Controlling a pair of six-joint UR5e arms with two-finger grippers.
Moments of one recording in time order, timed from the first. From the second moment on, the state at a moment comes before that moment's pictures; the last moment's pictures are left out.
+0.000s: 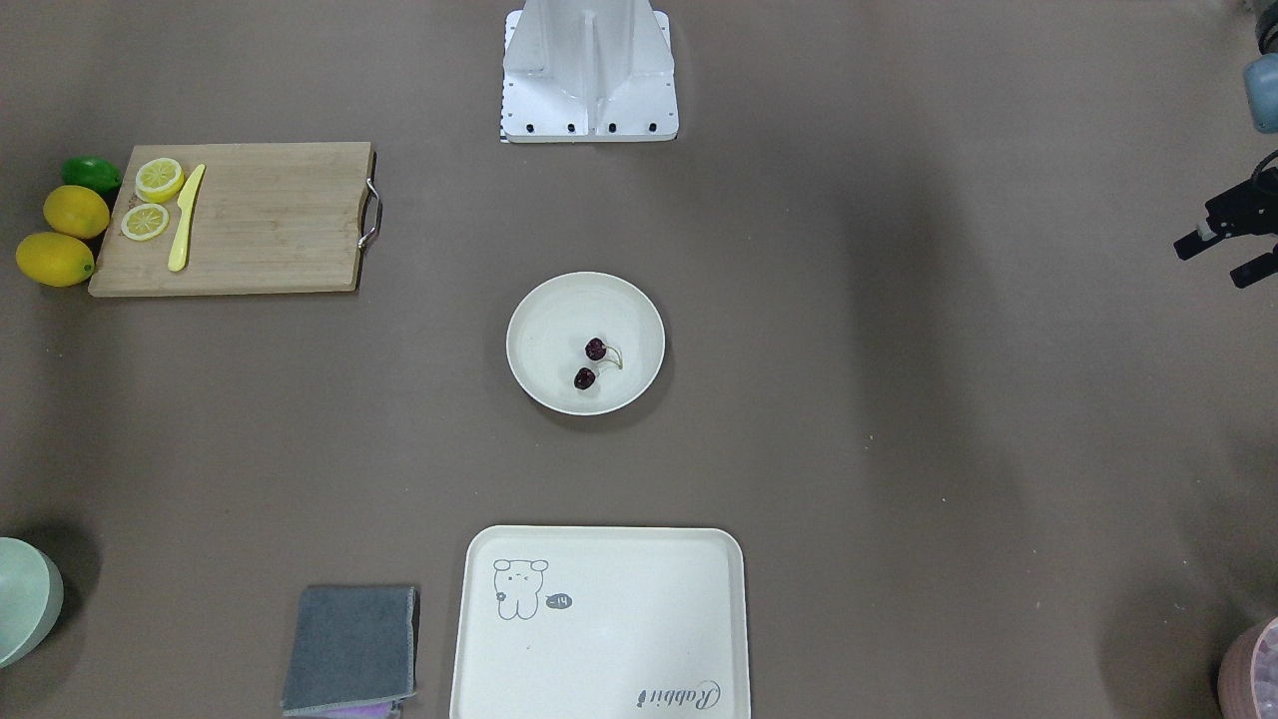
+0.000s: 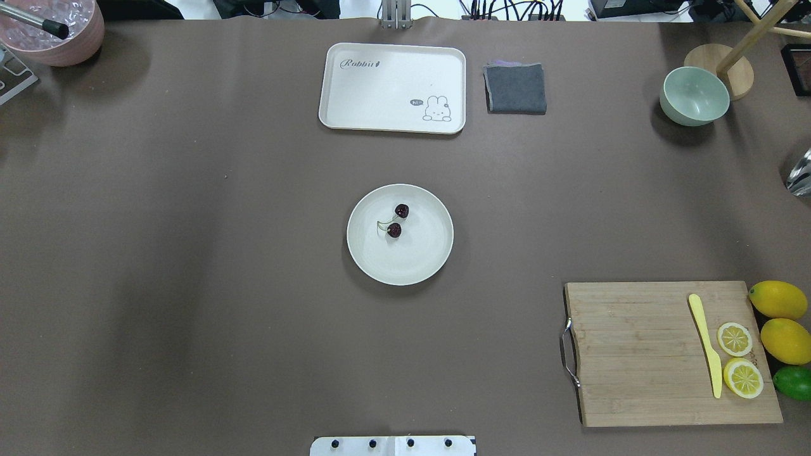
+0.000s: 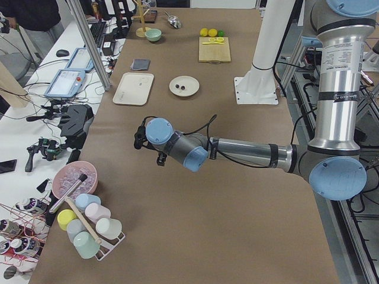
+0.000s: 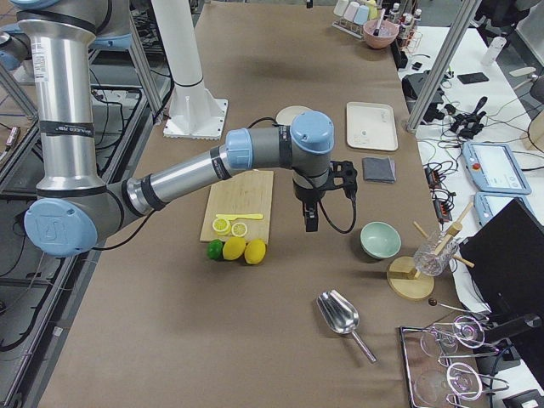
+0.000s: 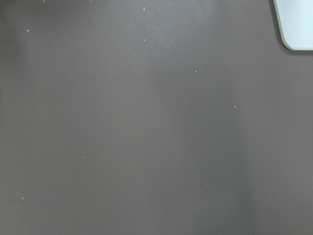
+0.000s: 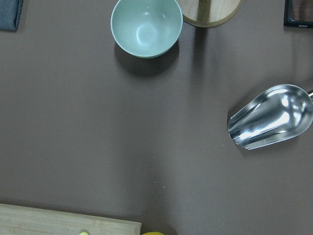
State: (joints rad) left arm -1.43 -1.56 -1.67 -2.02 -2.69 -0.39; right arm 1.58 -1.56 1.98 -1.88 2.41 -0.03
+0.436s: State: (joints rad) left arm -1.49 -1.59 -1.68 -1.81 -2.57 -0.34; right arm 1.58 -1.57 1.99 -1.88 2.41 -0.03
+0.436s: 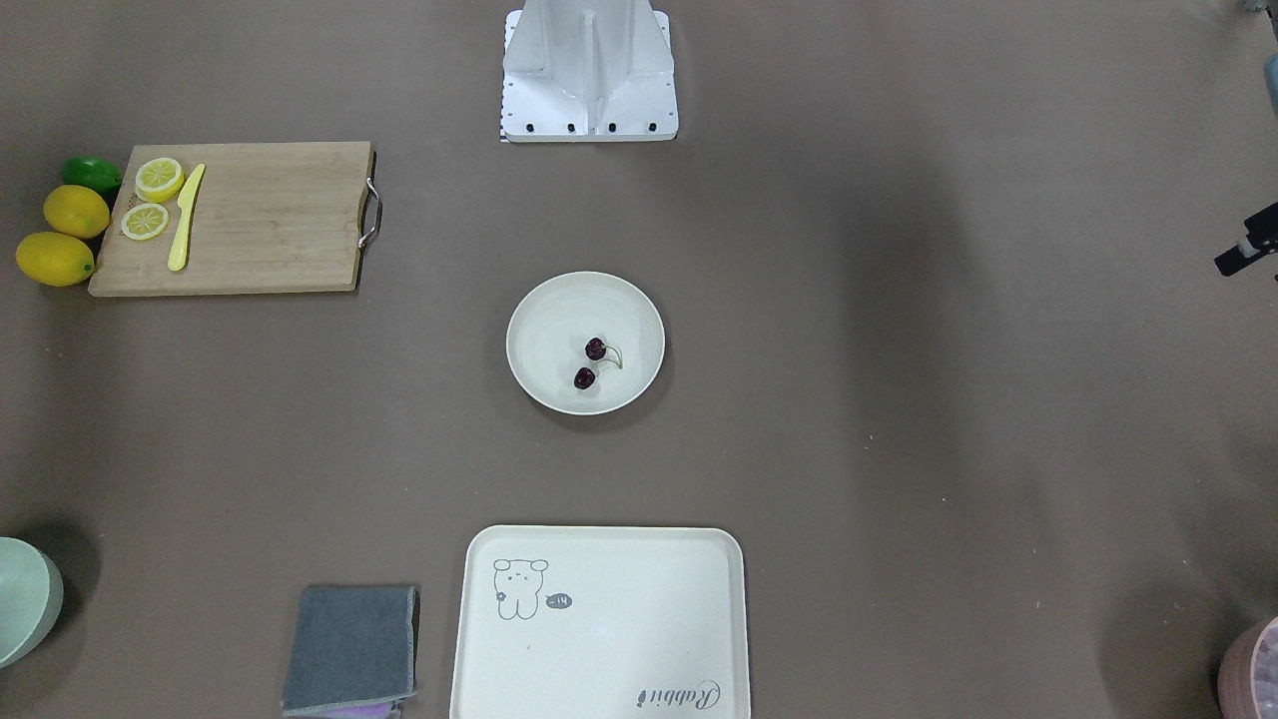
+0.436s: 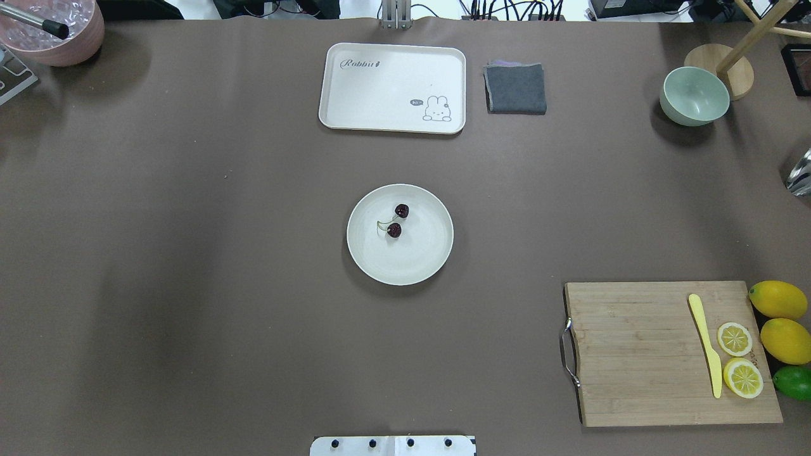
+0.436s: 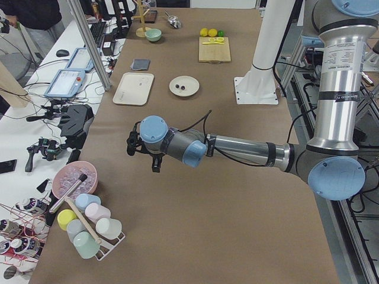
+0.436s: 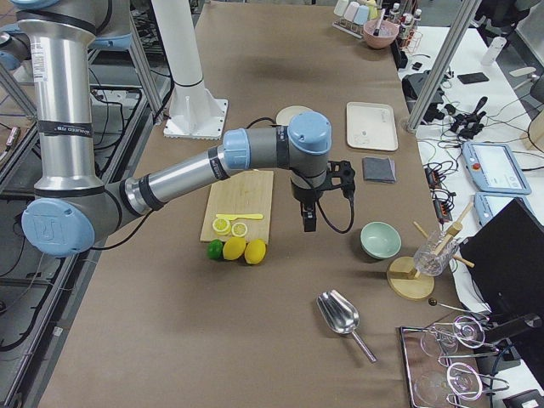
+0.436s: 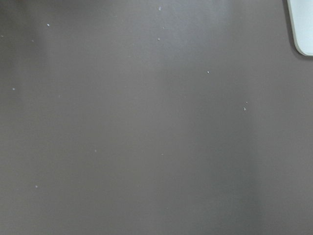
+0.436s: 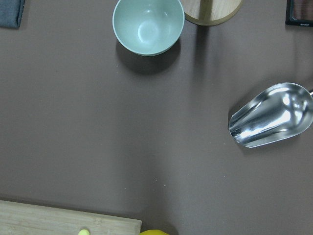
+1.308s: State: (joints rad) left arm -1.61 -1.69 -1.68 -1.49 -2.43 -0.17; right arm 1.59 -1.56 2.02 -1.88 2.38 -0.04
